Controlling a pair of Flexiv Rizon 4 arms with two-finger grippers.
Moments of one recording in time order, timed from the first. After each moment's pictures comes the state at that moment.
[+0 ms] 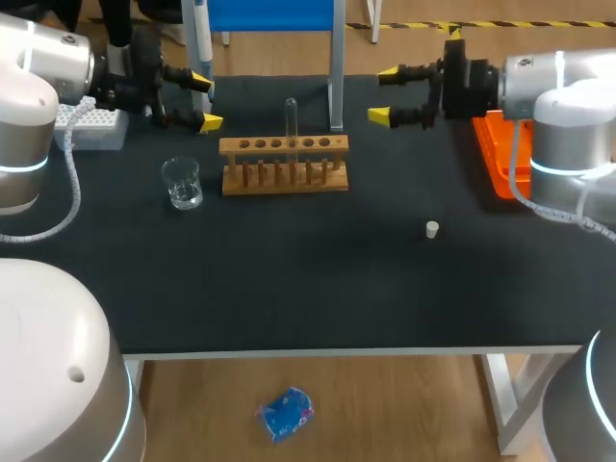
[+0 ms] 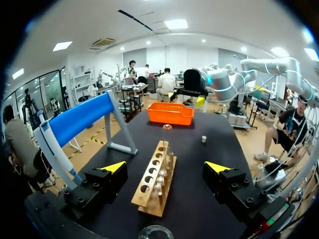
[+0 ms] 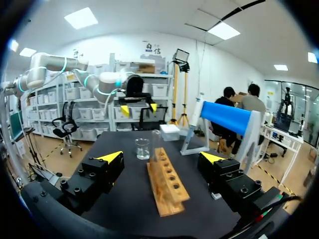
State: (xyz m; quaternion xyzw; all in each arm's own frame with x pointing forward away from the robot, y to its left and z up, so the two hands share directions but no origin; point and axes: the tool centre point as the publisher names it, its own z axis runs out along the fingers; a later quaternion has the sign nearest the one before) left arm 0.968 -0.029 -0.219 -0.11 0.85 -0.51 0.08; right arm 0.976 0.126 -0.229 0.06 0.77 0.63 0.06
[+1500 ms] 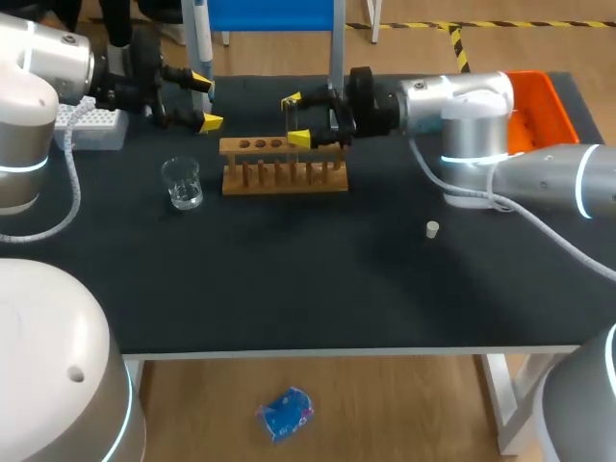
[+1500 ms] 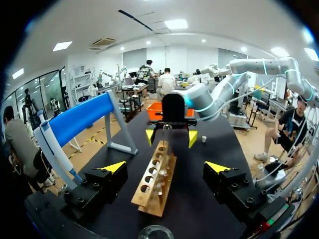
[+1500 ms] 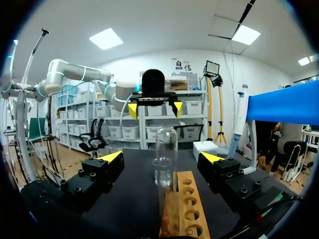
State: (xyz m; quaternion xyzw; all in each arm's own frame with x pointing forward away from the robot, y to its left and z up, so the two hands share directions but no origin) left arm 0.967 -0.029 -0.219 -0.11 0.85 -0.51 0.08; right arm 0.990 0.263 -0.279 -0.03 0.70 0.71 -0.06
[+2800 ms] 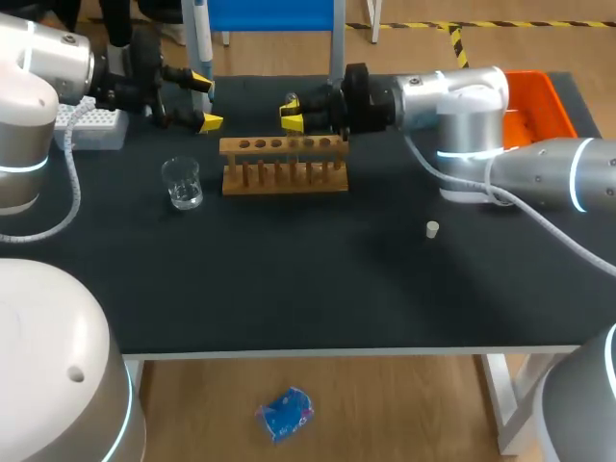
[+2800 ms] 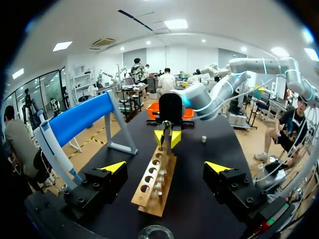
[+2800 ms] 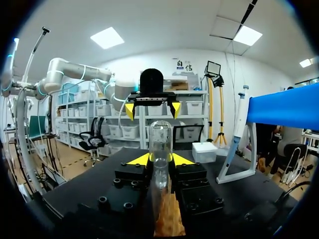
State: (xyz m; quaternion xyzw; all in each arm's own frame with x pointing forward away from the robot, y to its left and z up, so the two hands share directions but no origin) left arm 0.967 -0.029 -0.219 -0.11 0.85 -0.51 0.08; right arm 0.996 0.269 -0.276 -0.04 0.71 0.70 -0.06
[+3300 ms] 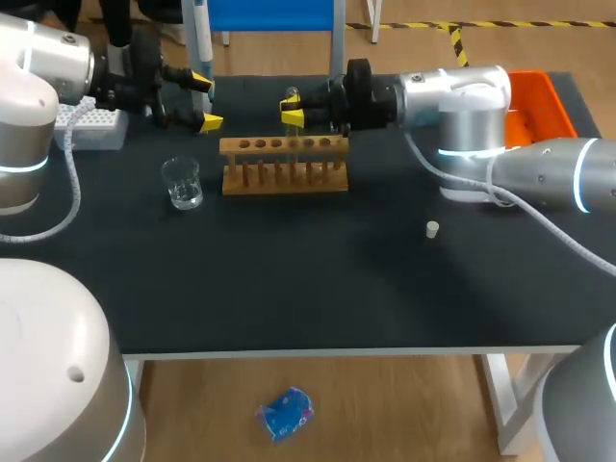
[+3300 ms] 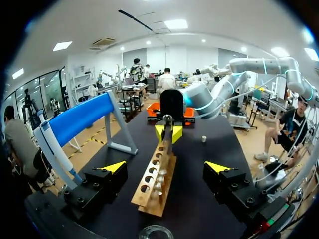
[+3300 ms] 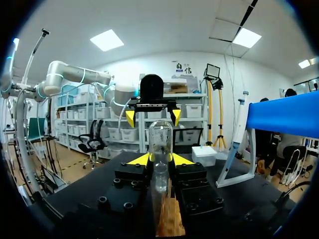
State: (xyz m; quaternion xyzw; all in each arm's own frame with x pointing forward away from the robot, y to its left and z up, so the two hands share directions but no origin) left arm 0.967 -0.029 -0.219 -0.11 0.85 -0.51 0.08; right arm 0.994 0.269 -0.262 -0.04 0.70 0.71 -0.06
